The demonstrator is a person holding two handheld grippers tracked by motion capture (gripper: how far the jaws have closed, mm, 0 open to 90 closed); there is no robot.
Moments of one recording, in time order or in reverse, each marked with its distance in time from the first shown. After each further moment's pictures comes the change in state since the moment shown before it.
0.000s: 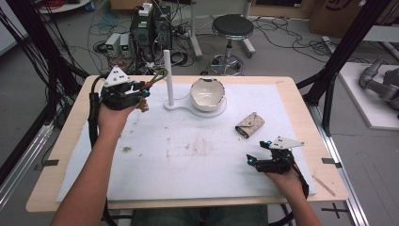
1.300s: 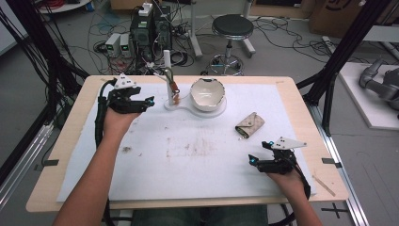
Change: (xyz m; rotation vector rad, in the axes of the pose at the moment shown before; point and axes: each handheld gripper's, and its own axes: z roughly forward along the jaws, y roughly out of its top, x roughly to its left) left arm 0.000 -0.034 0.021 0.119 0.018 -0.067; right arm -0.002 -0.003 -0.004 0.001 -0.013 0.020
